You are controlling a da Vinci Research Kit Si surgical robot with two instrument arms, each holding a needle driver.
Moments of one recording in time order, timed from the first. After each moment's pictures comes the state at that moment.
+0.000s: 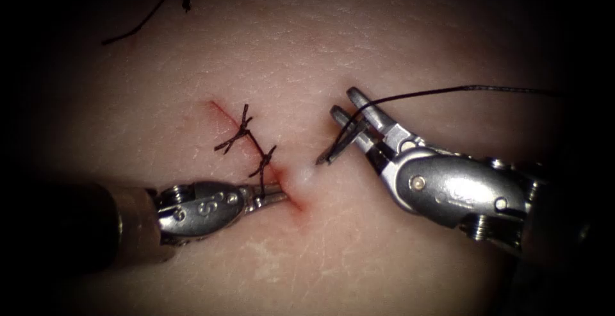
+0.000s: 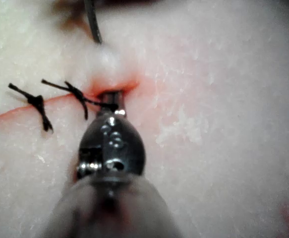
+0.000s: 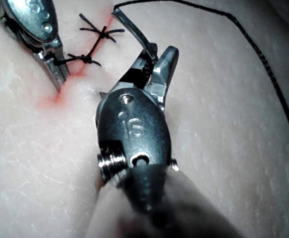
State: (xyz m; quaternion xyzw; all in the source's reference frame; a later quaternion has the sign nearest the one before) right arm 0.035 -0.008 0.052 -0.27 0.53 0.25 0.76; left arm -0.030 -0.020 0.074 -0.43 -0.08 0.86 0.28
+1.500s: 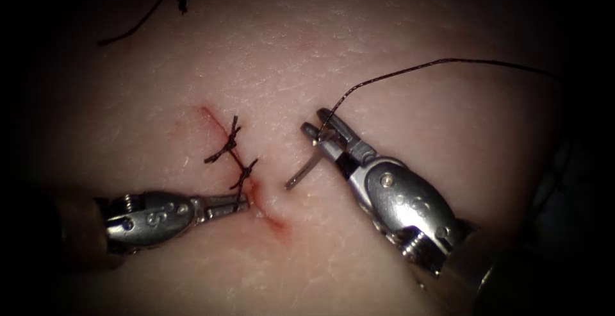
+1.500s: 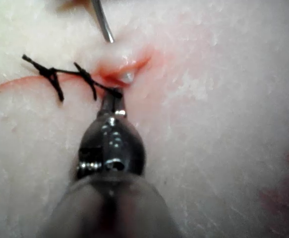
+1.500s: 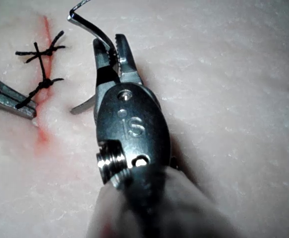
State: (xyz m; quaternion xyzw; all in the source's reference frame) right arm 0.038 -0.010 0.057 -0.09 0.57 0.41 0.70; left arm -0.026 -0.023 0.074 -0.41 -0.09 0.88 0.25
